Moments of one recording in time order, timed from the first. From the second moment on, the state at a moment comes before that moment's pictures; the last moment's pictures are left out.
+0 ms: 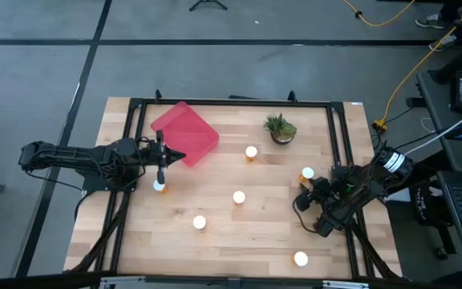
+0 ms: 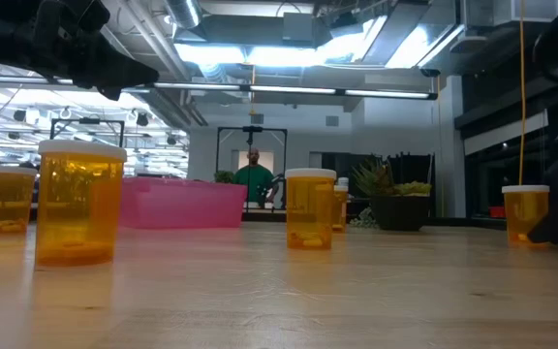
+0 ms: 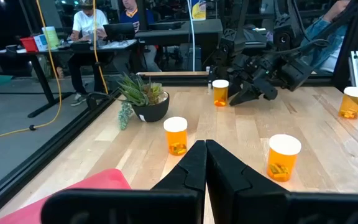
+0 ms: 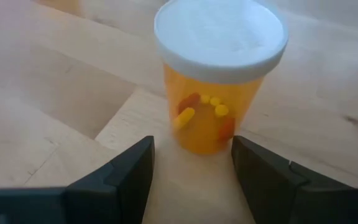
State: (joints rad) left arm 0.04 0.44 0.19 0.13 -0.14 0.02; right arm 0.92 1.75 0.49 -0.77 0.84 2.25
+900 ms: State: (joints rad) left arm 0.04 0.44 0.19 0.13 -0.14 0.02; right arm 0.88 1.75 0.50 -0.74 0.87 2.22
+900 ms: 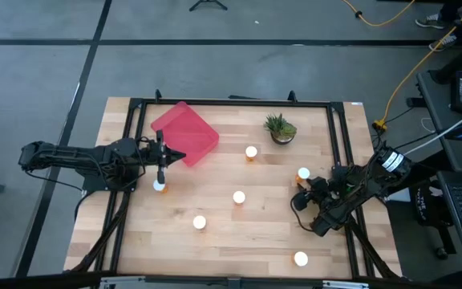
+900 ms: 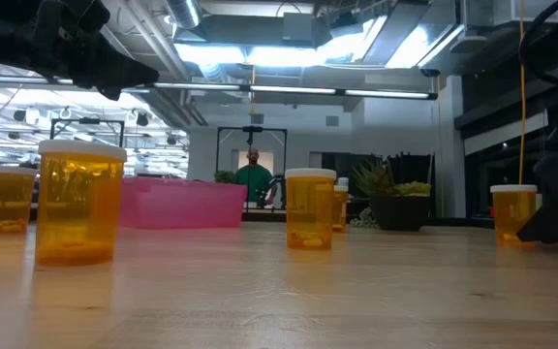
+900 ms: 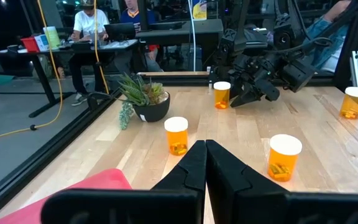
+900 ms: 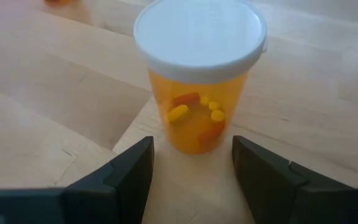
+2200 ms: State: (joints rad) left arm 0.04 0.44 0.19 0.13 -0.14 0.02; right arm 0.88 1.75 0.50 -0.74 0.88 2.20
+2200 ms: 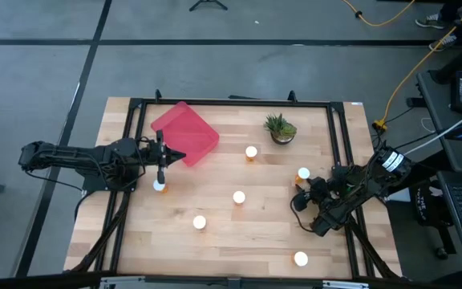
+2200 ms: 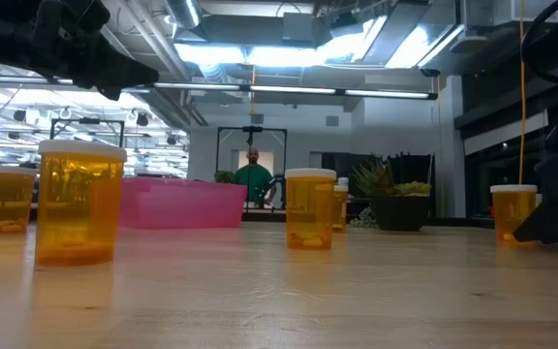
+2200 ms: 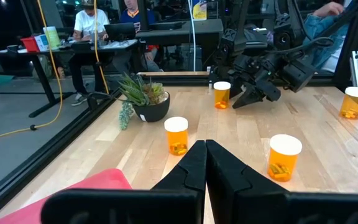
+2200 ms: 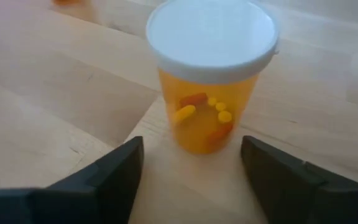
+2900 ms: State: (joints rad) left arm 0.04 0.44 0.19 0.13 -0.14 0.02; right arm 0.81 1.75 0.50 -0.72 0.89 2.14
